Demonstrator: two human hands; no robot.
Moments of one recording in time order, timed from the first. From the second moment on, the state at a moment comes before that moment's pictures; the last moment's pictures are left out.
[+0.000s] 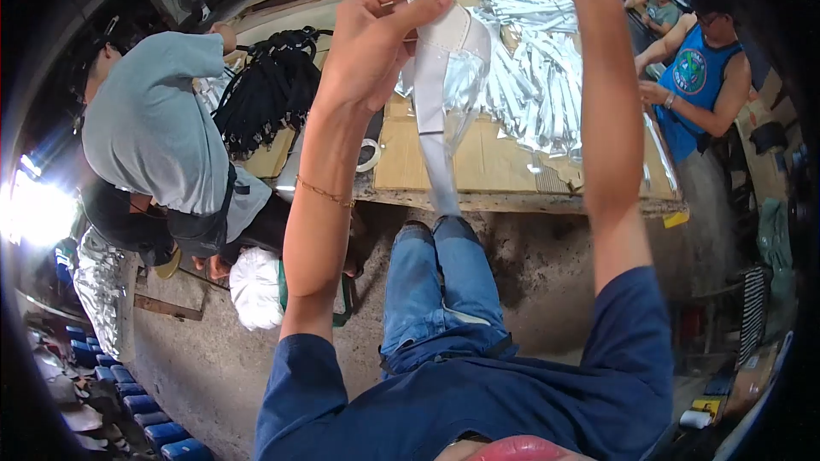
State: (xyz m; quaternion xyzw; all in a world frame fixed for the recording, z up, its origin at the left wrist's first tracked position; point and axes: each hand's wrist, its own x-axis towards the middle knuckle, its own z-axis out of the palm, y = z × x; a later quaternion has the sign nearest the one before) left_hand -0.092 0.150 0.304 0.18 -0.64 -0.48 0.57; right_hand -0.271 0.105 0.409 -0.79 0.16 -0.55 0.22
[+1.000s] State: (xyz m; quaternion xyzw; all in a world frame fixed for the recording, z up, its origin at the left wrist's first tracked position) left_hand -0.096 0.148 0.289 0.26 -0.62 -0.45 0.59; right_hand -0.277 0.146 0.273 -0.71 0.25 -0.55 0.36
